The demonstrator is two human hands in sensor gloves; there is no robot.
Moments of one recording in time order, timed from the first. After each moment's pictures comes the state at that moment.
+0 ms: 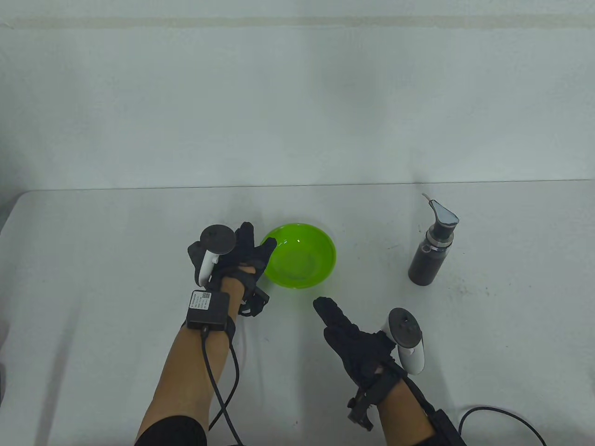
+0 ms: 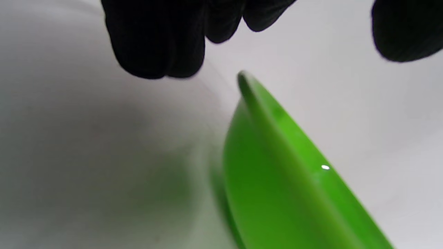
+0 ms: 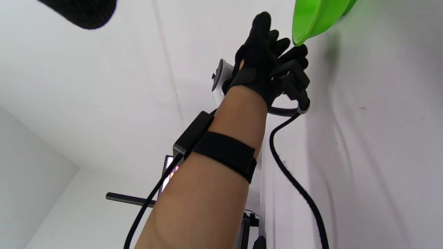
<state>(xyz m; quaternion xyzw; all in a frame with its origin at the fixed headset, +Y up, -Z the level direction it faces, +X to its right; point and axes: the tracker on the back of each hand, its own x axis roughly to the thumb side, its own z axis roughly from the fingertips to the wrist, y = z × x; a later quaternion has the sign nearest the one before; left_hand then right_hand) -0.184 -0.745 -0.511 -0.08 0.05 0.40 0.91 0.116 -0.729 -0.313 0.25 0.16 0.68 0.67</state>
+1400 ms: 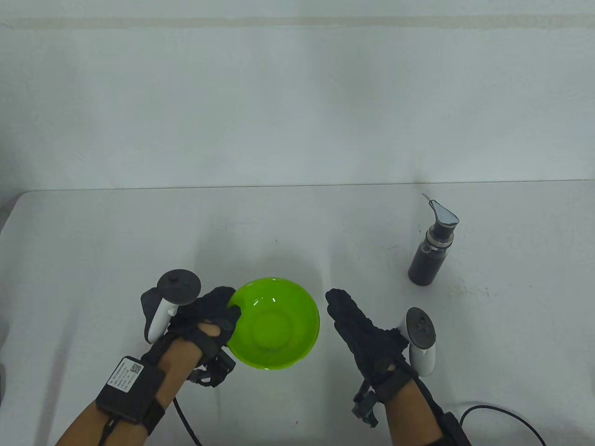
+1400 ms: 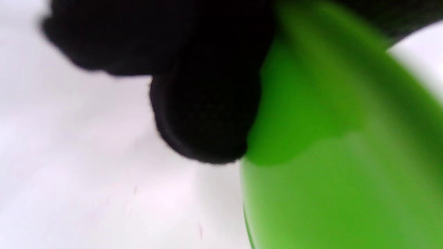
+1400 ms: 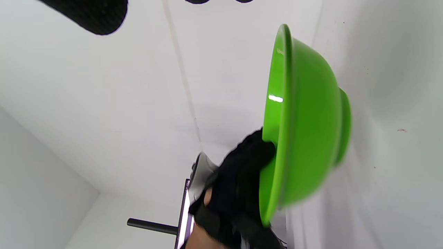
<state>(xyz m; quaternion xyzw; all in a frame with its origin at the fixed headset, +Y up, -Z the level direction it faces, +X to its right) -0.222 -0.688 -0.344 -0.19 0.02 0.39 0.90 0.133 -0.716 -0.310 0.24 0.11 0.65 0.71</state>
